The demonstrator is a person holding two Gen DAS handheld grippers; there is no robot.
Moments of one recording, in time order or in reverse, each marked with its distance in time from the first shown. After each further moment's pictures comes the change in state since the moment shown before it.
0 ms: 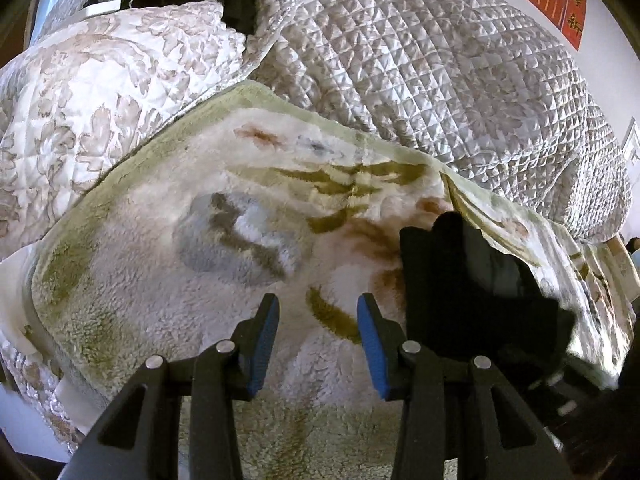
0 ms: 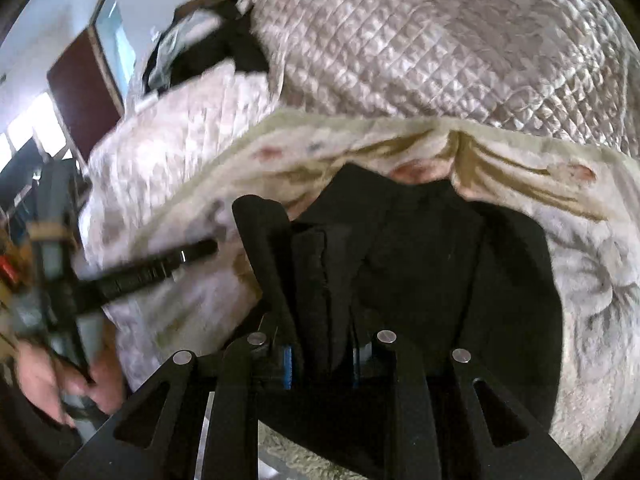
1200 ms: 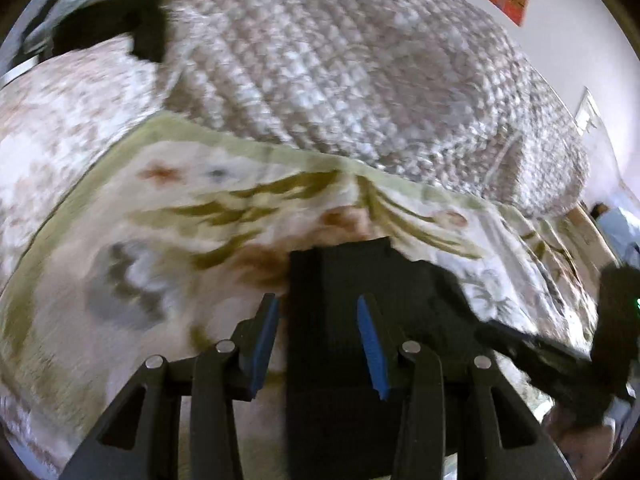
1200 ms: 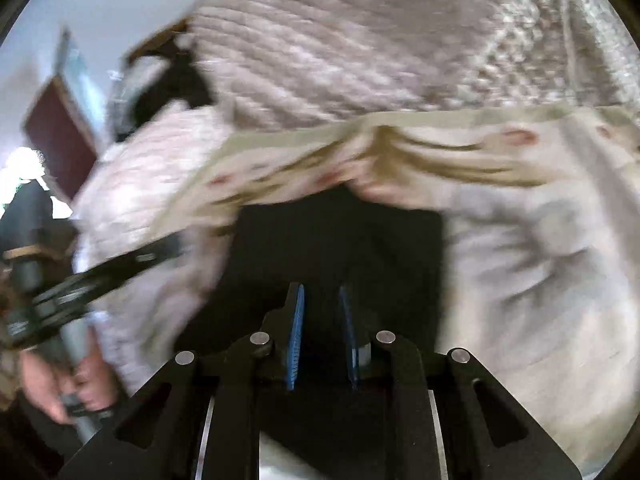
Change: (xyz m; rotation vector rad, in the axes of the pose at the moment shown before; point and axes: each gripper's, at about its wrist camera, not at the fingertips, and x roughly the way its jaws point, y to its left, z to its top) left arm -0.001 -0.083 0.026 0.150 0.011 -0.164; right arm -0.041 -0.103 0.019 0.217 -0.006 -0.059
